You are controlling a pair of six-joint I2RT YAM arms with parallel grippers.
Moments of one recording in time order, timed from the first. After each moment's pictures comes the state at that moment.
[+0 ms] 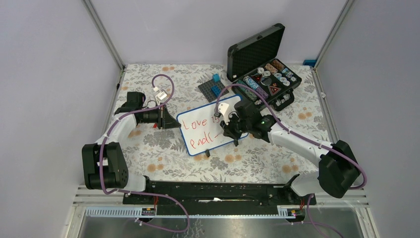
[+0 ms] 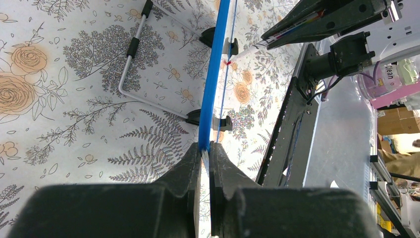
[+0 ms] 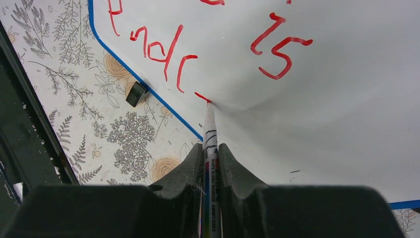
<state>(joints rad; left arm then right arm) 0.06 1.41 0.91 -0.58 1.19 0.34 0.73 1.39 0.95 -0.34 -0.29 -0.27</state>
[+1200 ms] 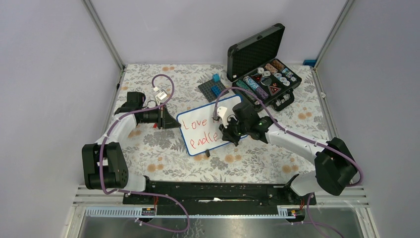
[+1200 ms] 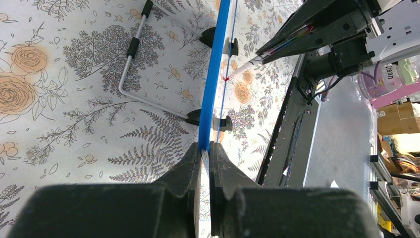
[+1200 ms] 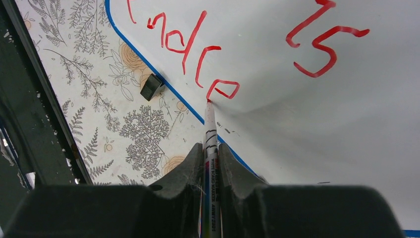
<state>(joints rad) 0.06 1.41 0.91 -0.58 1.19 0.34 0.74 1.43 0.92 -0.32 -0.36 -0.26</state>
